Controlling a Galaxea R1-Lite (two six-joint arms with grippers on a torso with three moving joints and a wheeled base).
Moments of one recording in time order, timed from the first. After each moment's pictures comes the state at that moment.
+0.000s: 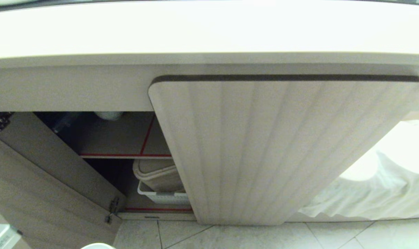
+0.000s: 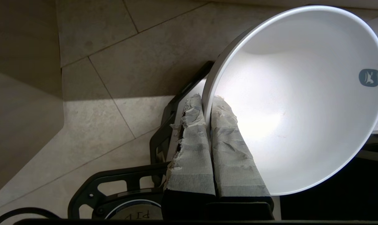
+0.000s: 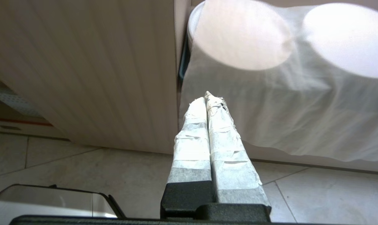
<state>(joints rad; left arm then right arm) -0.33 0.76 -0.33 0.36 -0.04 -0.34 0.00 0.00 0.00 0.00 0.04 -0.07</state>
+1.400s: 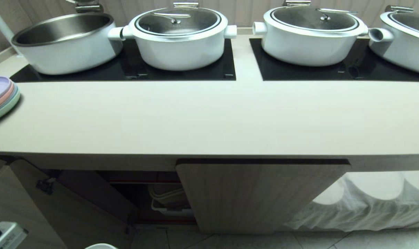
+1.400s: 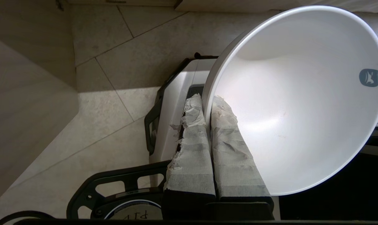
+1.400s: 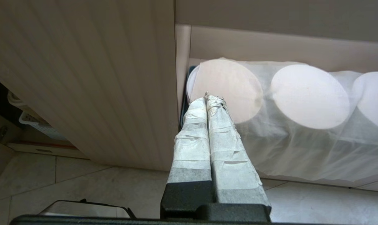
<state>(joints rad) -0.36 0.78 -0.34 0.36 -0.04 -0.34 0.00 0.00 0.00 0.00 0.05 -0.06</state>
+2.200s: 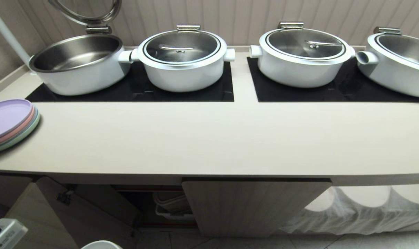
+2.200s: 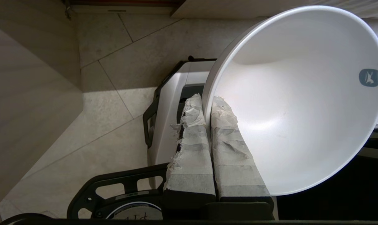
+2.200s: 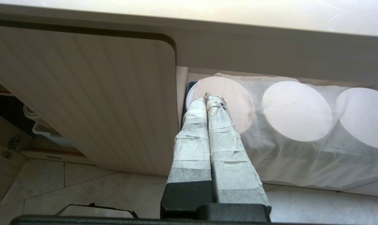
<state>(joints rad) -0.36 0.79 -0.36 0.36 -0.04 -0.34 0.00 0.00 0.00 0.00 0.04 -0.06</state>
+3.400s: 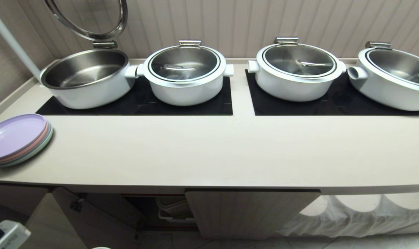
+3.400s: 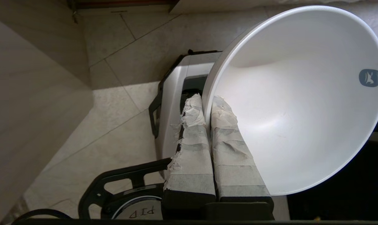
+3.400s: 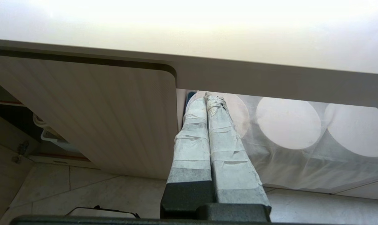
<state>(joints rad) -0.39 0.79 -0.37 0.40 -0.03 -0.30 0.00 0.00 0.00 0.00 0.04 -0.06</state>
